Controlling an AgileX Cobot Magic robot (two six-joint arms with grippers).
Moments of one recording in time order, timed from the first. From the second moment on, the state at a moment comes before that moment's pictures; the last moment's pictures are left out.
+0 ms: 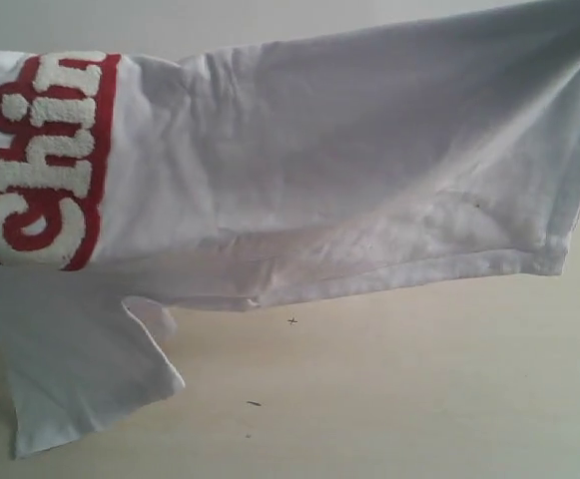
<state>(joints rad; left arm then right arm) -0.07 1.01 -1.06 0.20 0.71 0.63 -0.24 1.25 -1.39 0.45 1.12 -1.33</state>
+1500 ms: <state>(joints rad) -0.07 1.27 -1.06 -0.04 0.82 0.69 -0.14 1.43 -1.19 0.42 1.11 -1.14</state>
